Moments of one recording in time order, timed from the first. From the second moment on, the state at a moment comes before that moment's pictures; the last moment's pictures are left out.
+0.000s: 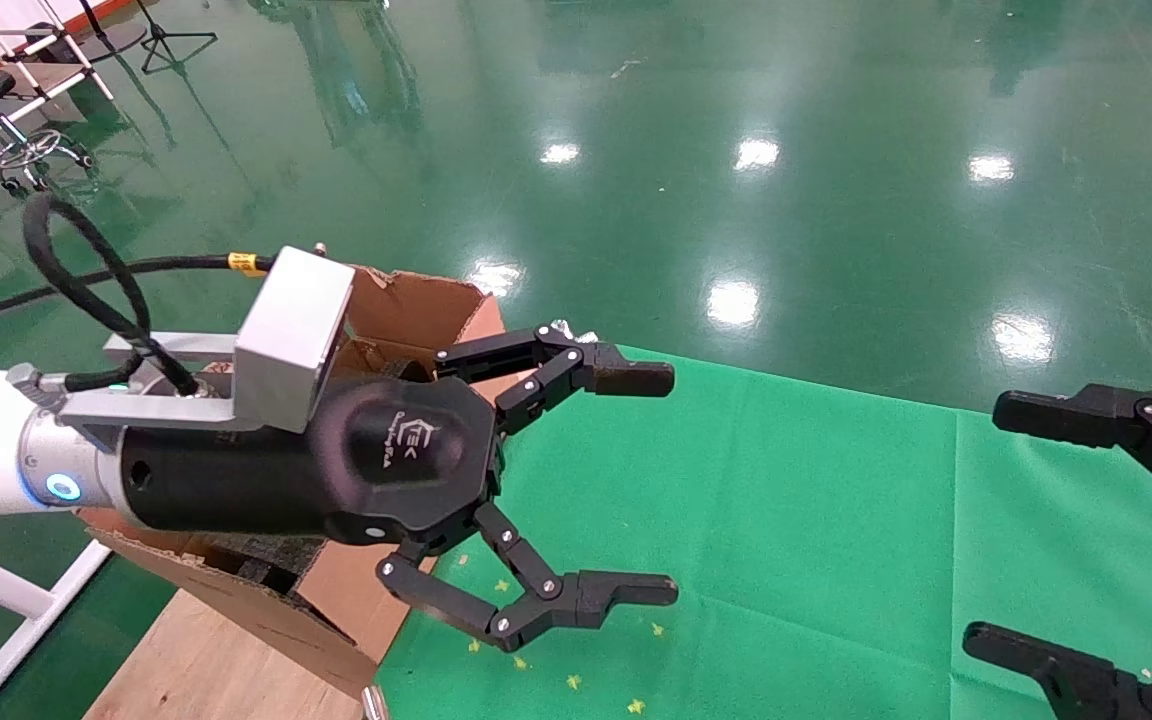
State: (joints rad) left arm -1.07 0.61 0.28 -1.29 0.73 1.50 -0.19; right arm 1.09 -0.59 -0.33 1.26 -0.69 -1.47 0.16
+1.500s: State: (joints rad) left arm -1.08 0.61 0.28 -1.28 0.73 1.49 -0.19; right arm 1.09 -0.59 -0.33 1.26 -0.69 -1.47 0.16
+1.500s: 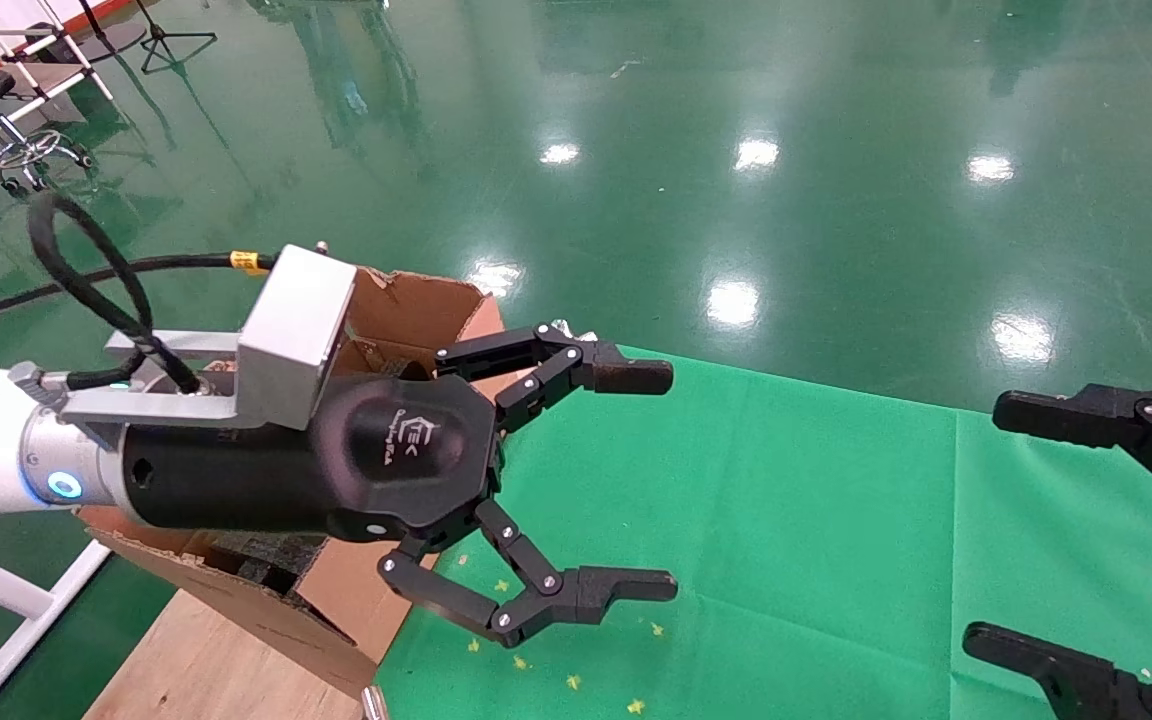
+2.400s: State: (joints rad) left arm -1.08 0.61 0.28 -1.28 0.73 1.49 -0.19; right arm 1.09 -0.59 -0.33 1.26 -0.69 -1.47 0.16
